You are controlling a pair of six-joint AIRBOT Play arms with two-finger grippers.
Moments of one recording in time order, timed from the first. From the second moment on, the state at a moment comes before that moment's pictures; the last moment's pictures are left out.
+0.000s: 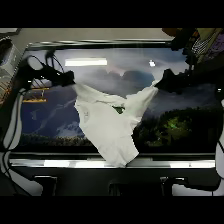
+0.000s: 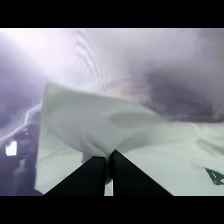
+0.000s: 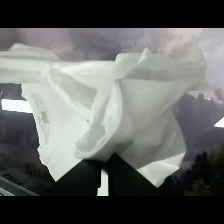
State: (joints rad) left arm -0.09 -1.86 1.87 1.15 -1.18 -1.64; right arm -0.15 -1.51 1.54 2.30 -1.33 -1.59
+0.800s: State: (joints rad) left arm 0.08 -1.76 1.89 0.99 -1.43 -1.55; right arm -0.15 -1.59 1.53 2.28 -1.41 -1.69
